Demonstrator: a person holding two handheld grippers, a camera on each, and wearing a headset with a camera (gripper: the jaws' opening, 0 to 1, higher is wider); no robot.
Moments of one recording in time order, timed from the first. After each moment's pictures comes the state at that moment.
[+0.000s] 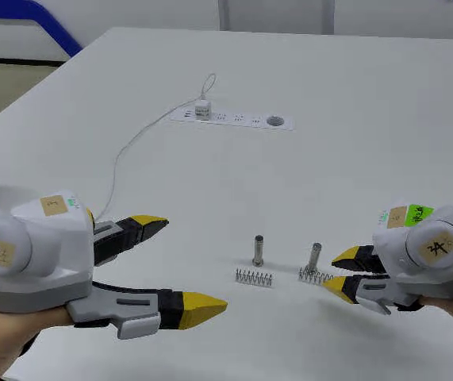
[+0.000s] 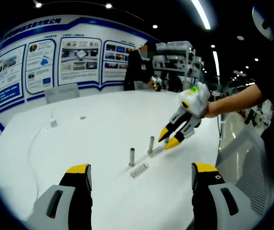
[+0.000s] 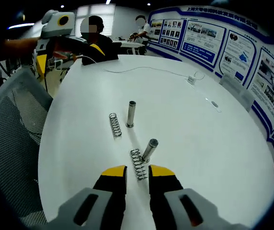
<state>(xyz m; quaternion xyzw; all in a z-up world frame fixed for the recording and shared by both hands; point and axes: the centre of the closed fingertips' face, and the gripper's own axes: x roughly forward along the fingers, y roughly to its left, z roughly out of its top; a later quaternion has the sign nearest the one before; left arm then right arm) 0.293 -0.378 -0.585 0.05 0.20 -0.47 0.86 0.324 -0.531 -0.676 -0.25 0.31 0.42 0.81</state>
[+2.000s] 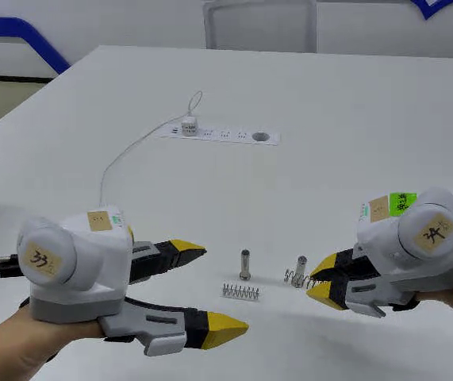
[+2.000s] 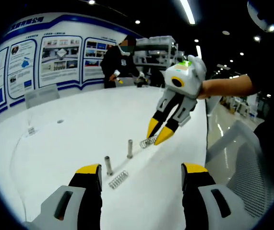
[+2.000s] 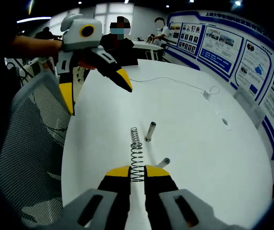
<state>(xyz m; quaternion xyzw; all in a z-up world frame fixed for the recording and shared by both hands) 0.280 -0.433 -0.592 0.07 0.20 -0.54 0.81 0.292 -0.513 -0.626 -0.28 0.30 0.49 0.77</state>
